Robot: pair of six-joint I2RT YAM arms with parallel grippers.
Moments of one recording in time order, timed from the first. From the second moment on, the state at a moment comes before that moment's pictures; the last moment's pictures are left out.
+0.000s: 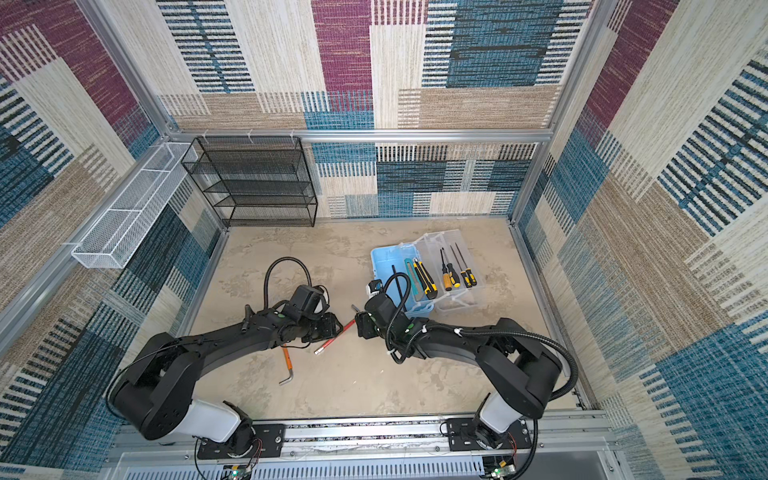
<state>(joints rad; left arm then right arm) -0.55 1.45 0.72 -0.27 0.18 -0.68 0.87 1.61 0.81 0.06 0.16 0.54</state>
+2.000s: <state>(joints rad) -0.35 1.02 0.48 -0.57 -0.04 -0.66 0.93 2.08 1.33 -0.18 0.09 0.22</state>
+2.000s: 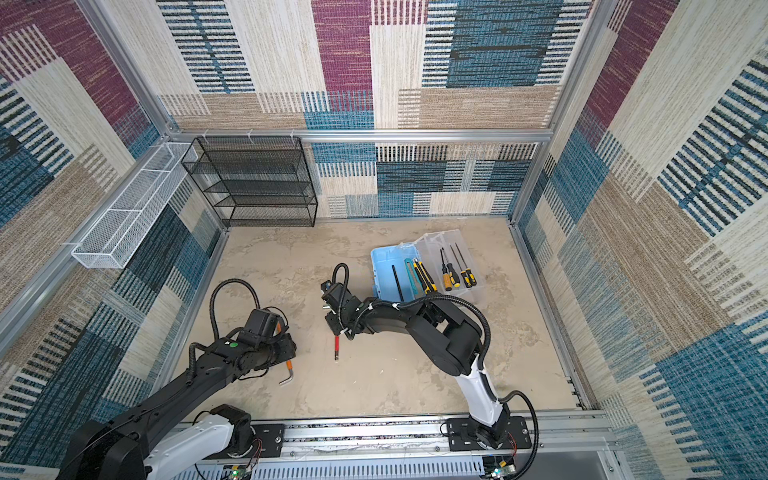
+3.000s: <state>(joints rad) -0.35 1.01 0.47 -0.57 -0.02 -0.66 0.93 1.99 1.26 -0.23 0.12 0.16</state>
